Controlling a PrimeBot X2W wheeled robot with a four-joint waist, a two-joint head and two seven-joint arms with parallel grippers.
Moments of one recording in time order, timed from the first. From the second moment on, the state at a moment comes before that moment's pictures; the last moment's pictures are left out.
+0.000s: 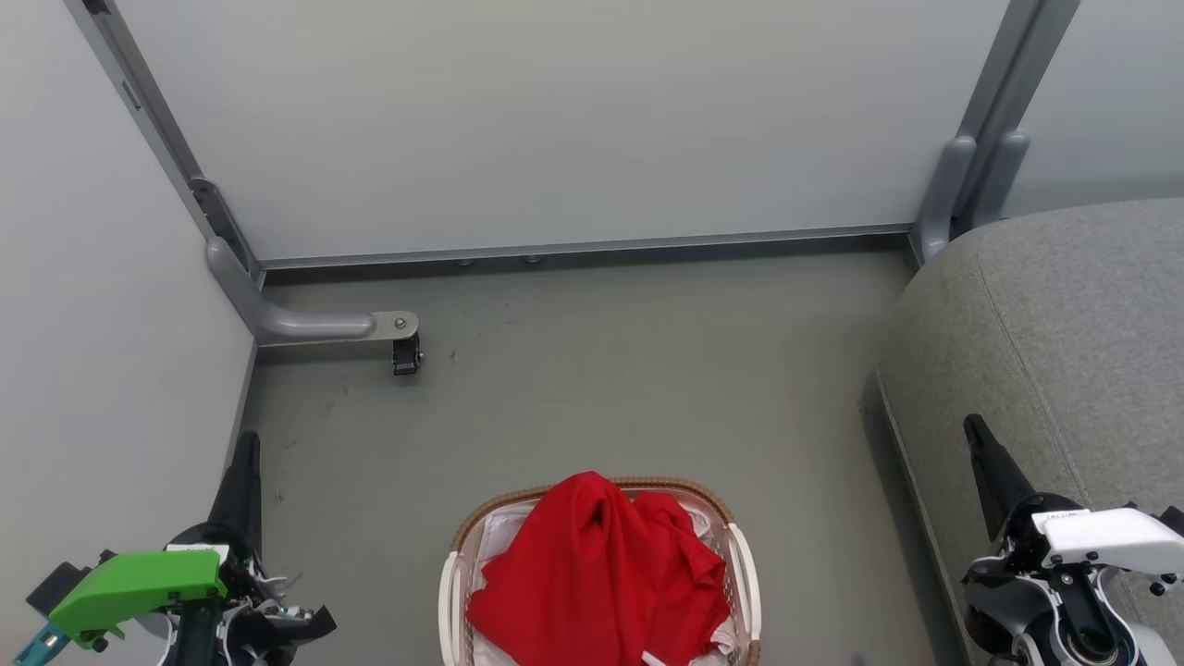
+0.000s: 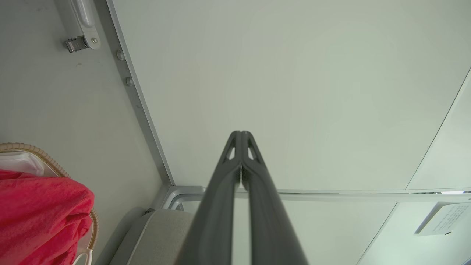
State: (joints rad) left arm -0.10 0.05 0.11 0.24 -1.62 -0.13 0.11; right arm -0.10 -0.06 -0.10 0.24 1.62 0.13 0.11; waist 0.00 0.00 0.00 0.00
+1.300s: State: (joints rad) left arm -0.08 0.07 0.07 0.30 -1.20 -0.13 -0.01; right arm -0.12 -0.09 -0.05 0.27 1.21 0.13 -0.02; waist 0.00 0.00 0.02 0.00
